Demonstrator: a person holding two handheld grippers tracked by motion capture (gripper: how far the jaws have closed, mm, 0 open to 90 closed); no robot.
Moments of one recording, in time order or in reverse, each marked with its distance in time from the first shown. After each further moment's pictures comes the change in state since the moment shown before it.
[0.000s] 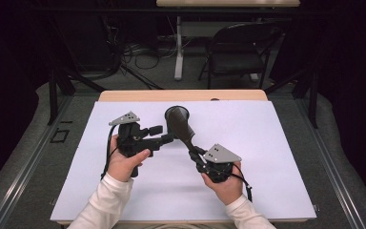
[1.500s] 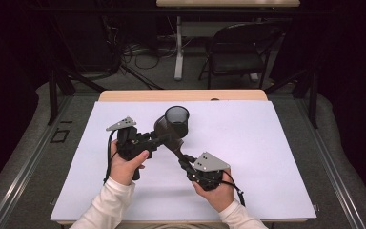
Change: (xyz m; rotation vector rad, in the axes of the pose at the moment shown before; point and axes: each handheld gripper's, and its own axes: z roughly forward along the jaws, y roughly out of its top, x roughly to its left) left arm 0.013 -0.018 0.001 -0.051 0.000 -0.062; right arm 0.029 -0.006 0.010 0.013 0.068 -0.035
